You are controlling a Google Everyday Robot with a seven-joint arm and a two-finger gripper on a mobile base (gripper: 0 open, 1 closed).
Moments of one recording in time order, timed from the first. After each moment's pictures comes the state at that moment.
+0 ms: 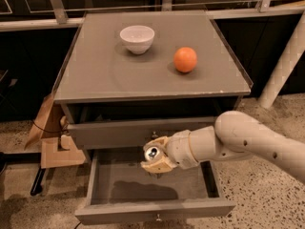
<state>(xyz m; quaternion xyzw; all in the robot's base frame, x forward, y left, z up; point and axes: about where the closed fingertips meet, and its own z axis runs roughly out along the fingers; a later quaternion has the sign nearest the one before) 0.453 -0.004 0.689 -0.55 0.69 0.31 0.35</state>
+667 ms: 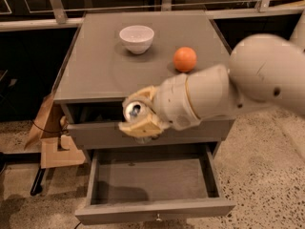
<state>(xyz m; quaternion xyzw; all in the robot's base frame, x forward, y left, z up) 0.429 0.035 0.892 -0.60 0.63 0.27 0.40</state>
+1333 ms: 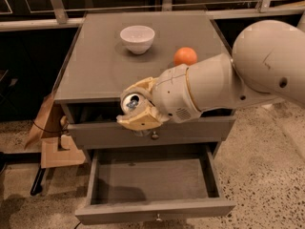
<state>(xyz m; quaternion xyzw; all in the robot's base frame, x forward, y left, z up) 0.430 0.038 0.919 -0.61 0.62 0.26 0.42</state>
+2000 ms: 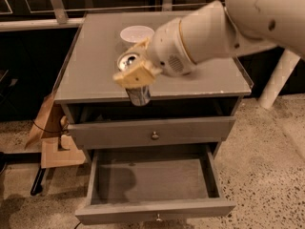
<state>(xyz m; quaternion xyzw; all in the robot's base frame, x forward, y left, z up) 0.489 0.041 0.973 -0.58 0.66 0.25 0.41</state>
